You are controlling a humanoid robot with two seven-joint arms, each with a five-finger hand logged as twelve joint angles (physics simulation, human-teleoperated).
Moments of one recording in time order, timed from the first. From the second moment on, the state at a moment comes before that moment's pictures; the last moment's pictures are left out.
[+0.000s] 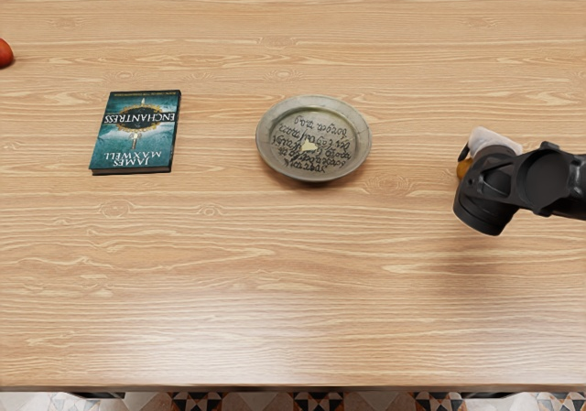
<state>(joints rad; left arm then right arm) -0.10 0.00 0.63 -0.29 0.29 0.35 0.61 1.50 -0.28 -0.78 1.16 -0.30 -0.61 -0.61</state>
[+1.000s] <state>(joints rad) -0.10 0.00 0.63 -0.29 0.29 0.35 0.61 1.53 -0.28 -0.74 1.18 -0.29 -0.61 -0.61</state>
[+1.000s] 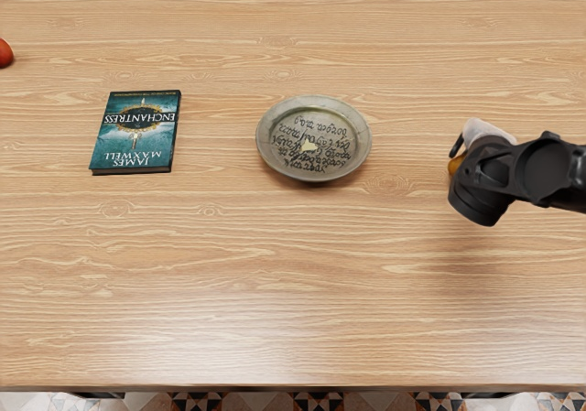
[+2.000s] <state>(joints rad) -0.09 0.00 0.63 -0.29 0.29 0.35 0.61 1.67 -0.43 -0.56 1.38 -0.24 -0.52 -0.61</state>
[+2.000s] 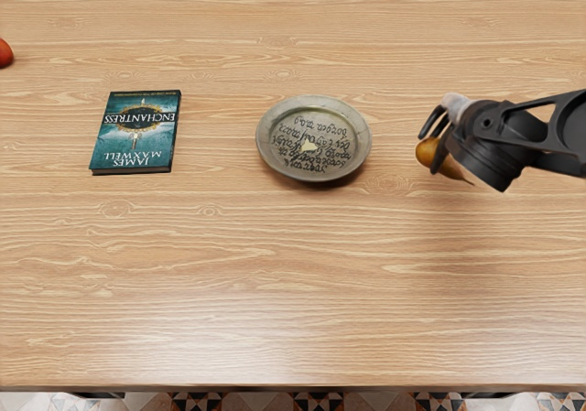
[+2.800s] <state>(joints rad) -0.09 0.00 0.63 -0.29 0.29 0.35 0.61 1.80 -0.23 -0.50 1.21 0.00 -0.40 -0.61</state>
